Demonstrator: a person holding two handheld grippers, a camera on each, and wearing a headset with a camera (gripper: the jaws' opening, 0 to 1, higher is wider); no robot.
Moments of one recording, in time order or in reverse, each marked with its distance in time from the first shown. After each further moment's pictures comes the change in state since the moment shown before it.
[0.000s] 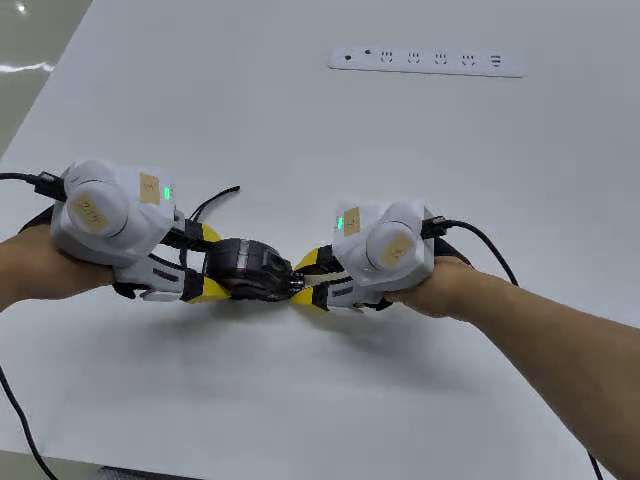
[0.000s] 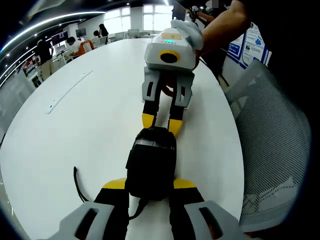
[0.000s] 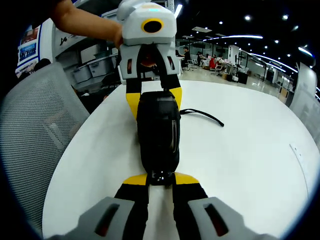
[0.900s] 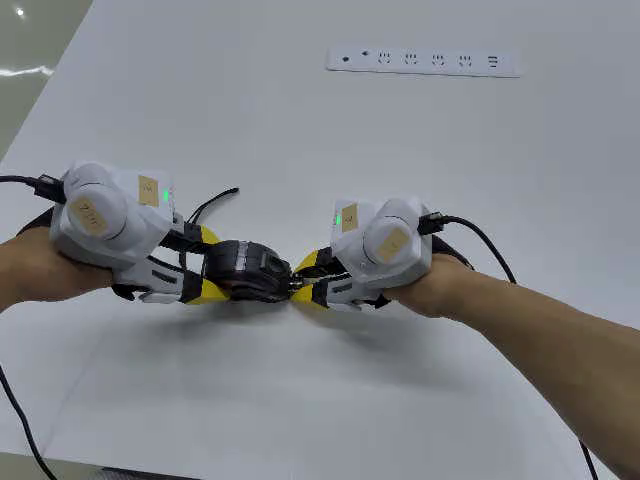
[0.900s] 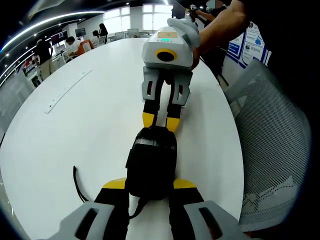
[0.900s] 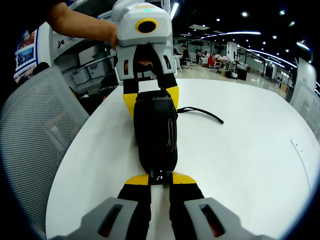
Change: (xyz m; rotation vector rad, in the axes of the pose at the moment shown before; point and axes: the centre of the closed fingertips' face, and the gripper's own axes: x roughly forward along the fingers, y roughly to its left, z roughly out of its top) left arm 0.000 -0.001 -0.001 0.001 0.006 -0.004; right arm -0.001 -0.001 0.000 0.032 0.012 0.008
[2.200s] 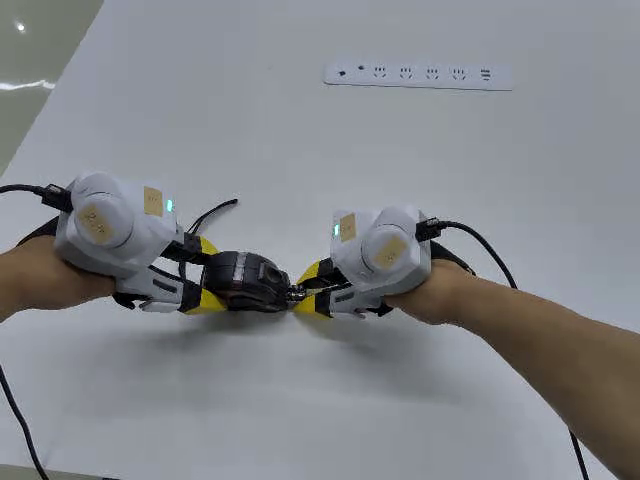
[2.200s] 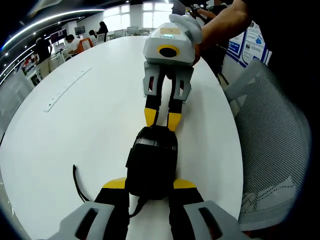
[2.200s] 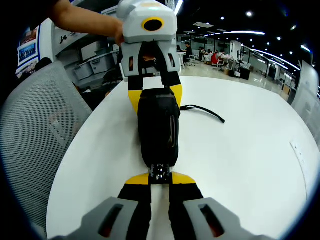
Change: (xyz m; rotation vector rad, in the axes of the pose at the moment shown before) left arm 0.001 -0.001 -0.003 0.000 0.019 -0.005; right arm -0.004 0.002 -0.006 -0.030 0.035 0.013
